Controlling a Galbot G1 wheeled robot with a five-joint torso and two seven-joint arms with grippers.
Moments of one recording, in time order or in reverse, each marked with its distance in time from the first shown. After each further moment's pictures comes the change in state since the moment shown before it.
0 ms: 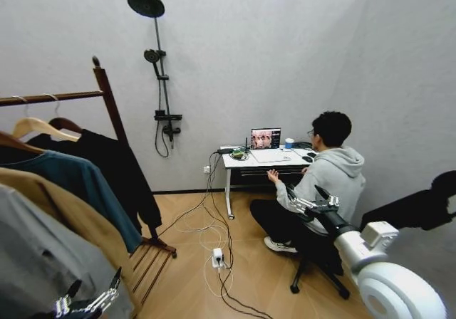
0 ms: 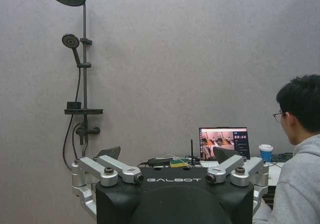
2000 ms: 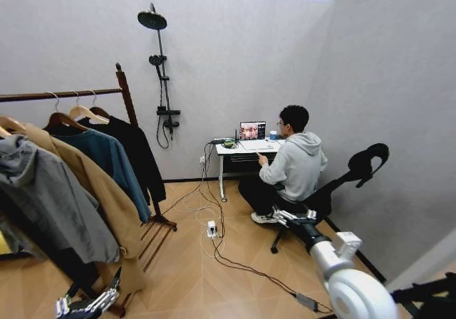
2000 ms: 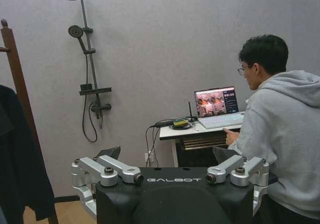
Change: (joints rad) left arm 0.000 0.000 0.000 0.000 0.000 0.000 0.000; right arm 0.041 0.172 -0.191 -0.145 -0.135 0.039 -0.064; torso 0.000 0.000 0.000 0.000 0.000
